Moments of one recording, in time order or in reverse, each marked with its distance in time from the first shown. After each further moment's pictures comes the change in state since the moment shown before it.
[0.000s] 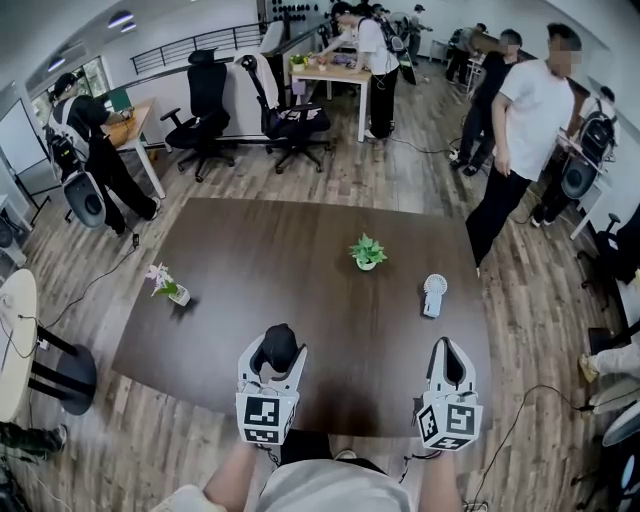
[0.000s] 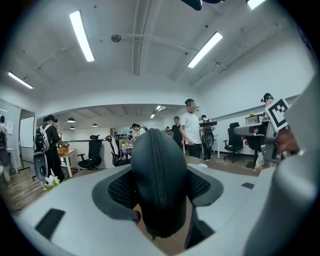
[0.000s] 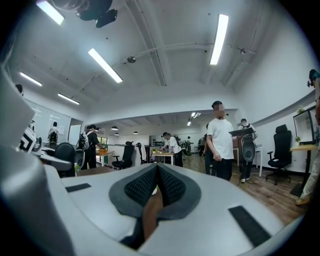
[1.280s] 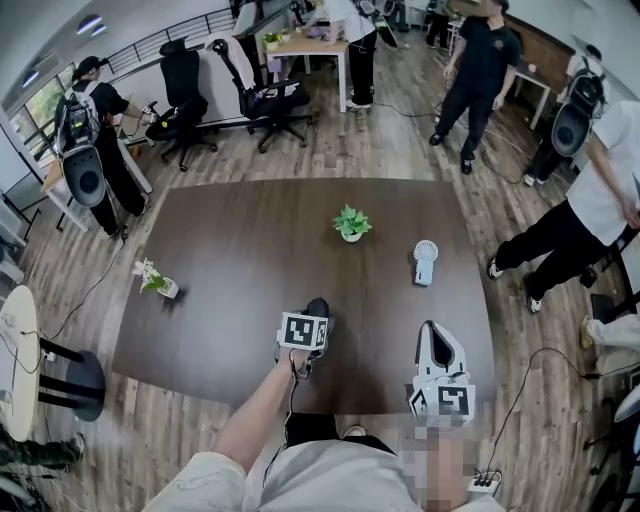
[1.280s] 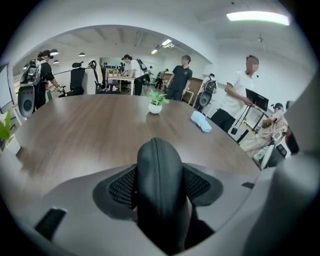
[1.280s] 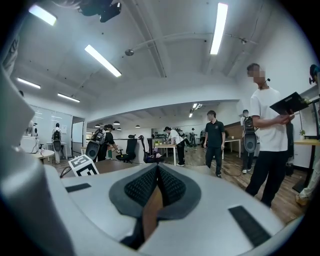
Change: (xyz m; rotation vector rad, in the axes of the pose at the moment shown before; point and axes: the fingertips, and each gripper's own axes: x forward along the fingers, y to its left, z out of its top) left arm 0.132 -0.075 -0.184 -0.271 0.754 -0.225; right arm -0.010 0.000 -0.038 0.026 0.095 0.034
